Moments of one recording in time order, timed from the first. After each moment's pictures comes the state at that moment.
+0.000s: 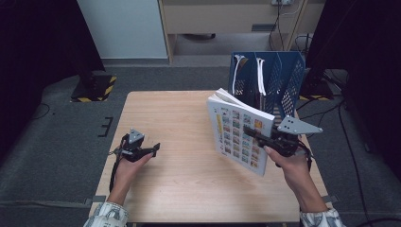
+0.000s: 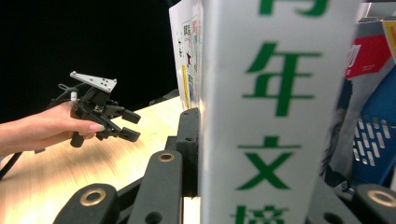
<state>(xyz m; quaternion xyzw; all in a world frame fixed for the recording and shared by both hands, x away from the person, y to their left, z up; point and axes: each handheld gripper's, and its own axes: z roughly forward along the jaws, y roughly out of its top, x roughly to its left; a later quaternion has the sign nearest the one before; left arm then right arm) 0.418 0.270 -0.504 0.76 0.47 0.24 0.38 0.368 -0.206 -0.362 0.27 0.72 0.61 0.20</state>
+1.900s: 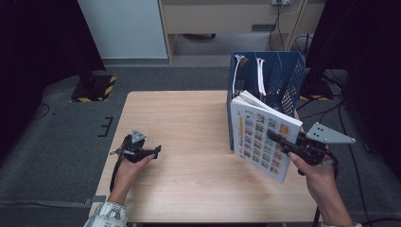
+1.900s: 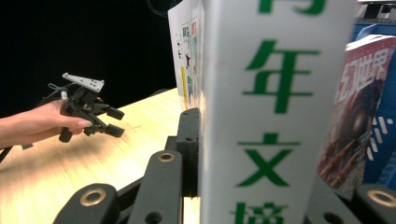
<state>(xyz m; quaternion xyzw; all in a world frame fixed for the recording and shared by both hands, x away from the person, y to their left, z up) 0.421 0.267 -0.510 0.77 0.47 0.24 0.36 0.342 -0.262 -0.358 0.30 0.71 0.60 0.22</state>
